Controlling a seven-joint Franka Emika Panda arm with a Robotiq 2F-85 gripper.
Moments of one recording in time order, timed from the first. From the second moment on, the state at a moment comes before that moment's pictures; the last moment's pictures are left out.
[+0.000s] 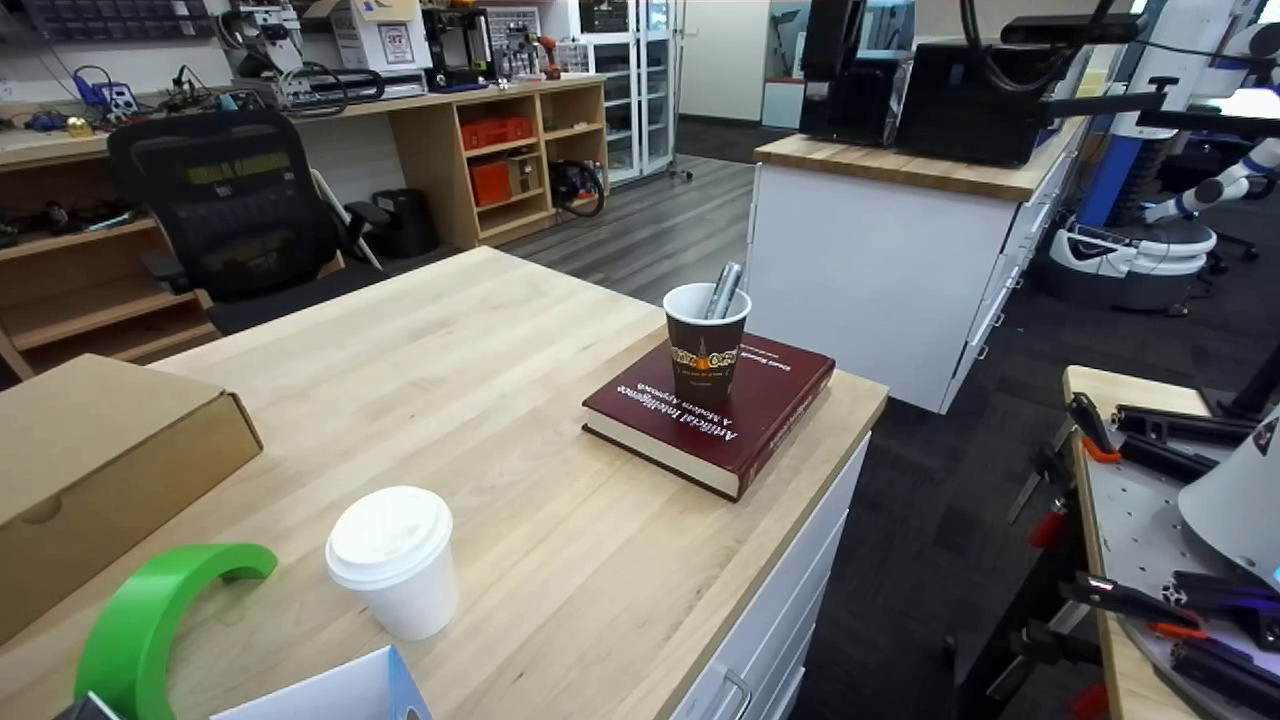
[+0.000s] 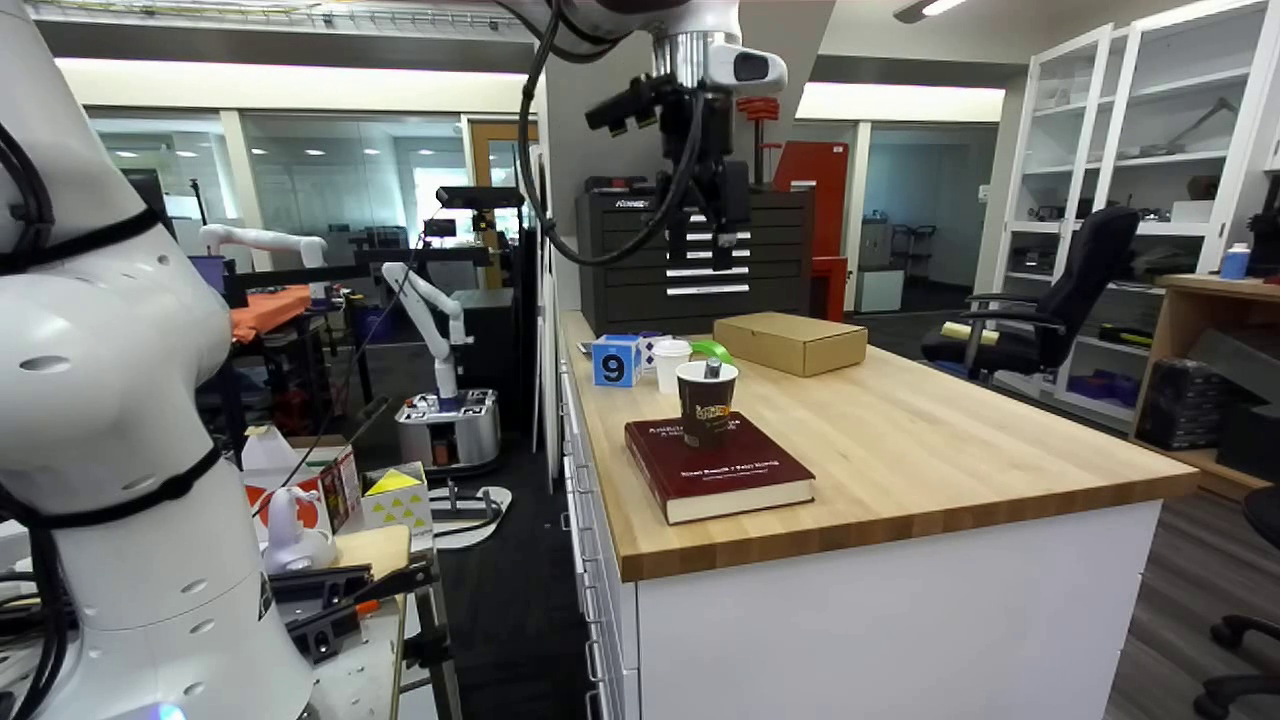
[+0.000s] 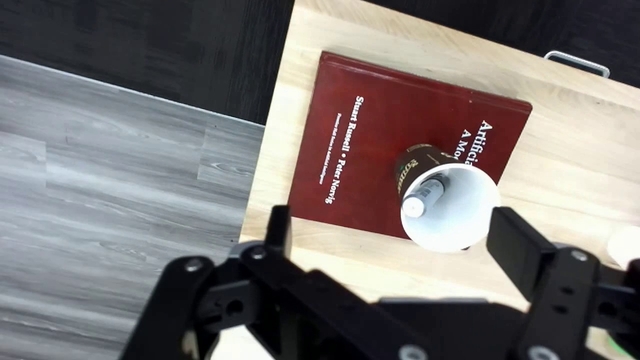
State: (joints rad) arm 0.03 -0.24 0.05 -2.10 0.03 1.92 -0.01
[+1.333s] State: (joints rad) arm 0.07 -0.12 0.08 -2.11 0.00 2.05 -0.06
